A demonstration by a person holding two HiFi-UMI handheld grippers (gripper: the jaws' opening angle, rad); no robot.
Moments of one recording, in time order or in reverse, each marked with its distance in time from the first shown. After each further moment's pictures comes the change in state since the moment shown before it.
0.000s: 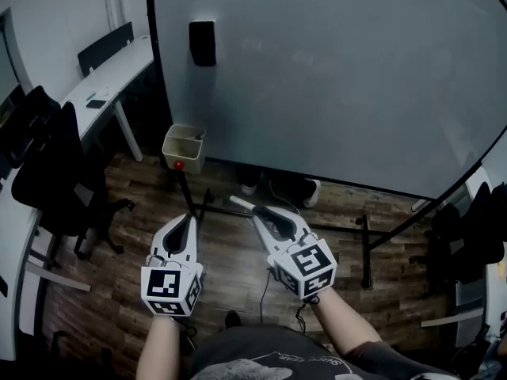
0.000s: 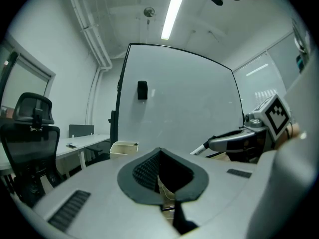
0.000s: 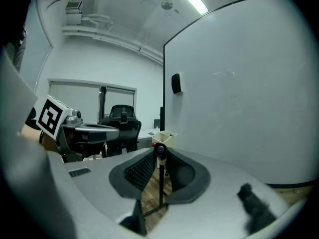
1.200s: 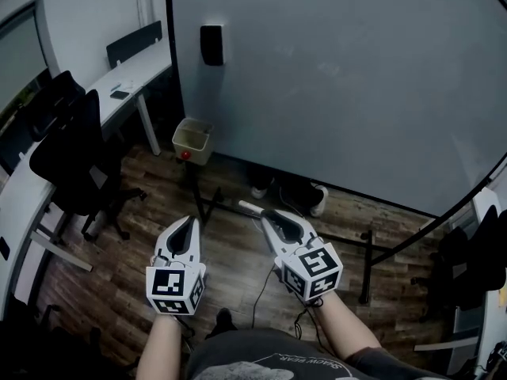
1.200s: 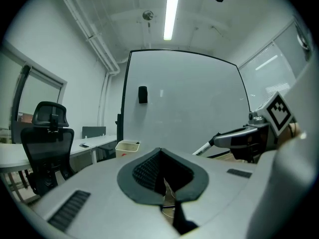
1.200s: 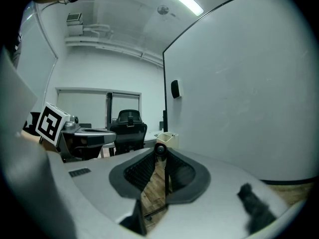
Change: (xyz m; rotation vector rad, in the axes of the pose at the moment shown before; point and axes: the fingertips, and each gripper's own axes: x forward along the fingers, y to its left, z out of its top) left arm -0.036 -0.044 0.000 -0.002 -0.001 0.139; right arm -0.052 -0.013 -0.004 0.031 -0.026 0.079
